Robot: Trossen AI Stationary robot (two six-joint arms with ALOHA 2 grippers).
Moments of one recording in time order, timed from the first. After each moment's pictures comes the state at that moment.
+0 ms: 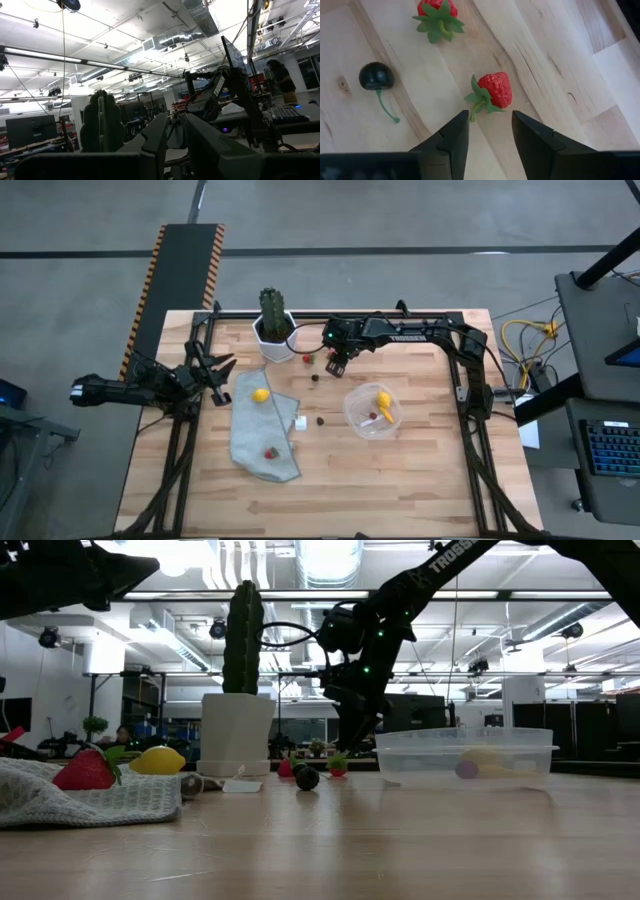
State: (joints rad) left arm -0.07 0.18 0.02 0.63 -0.42 0.49; right arm -0.37 2.01 1.46 -0.59 0.07 0.09
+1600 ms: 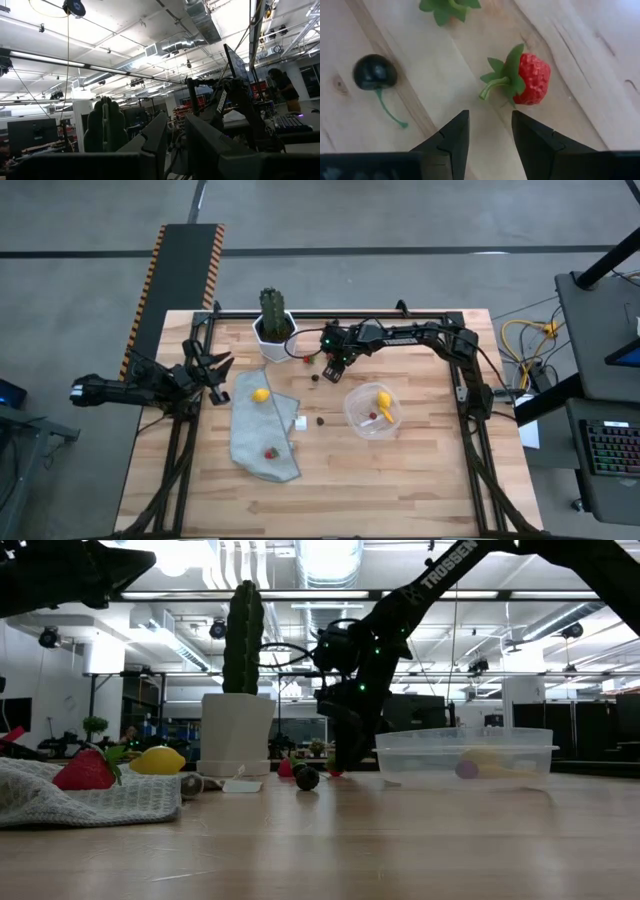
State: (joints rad) left arm -0.07 0.18 0.02 0.67 -0.42 0.49; right arm -0.36 2.08 1.45 -0.55 0.00 0.17
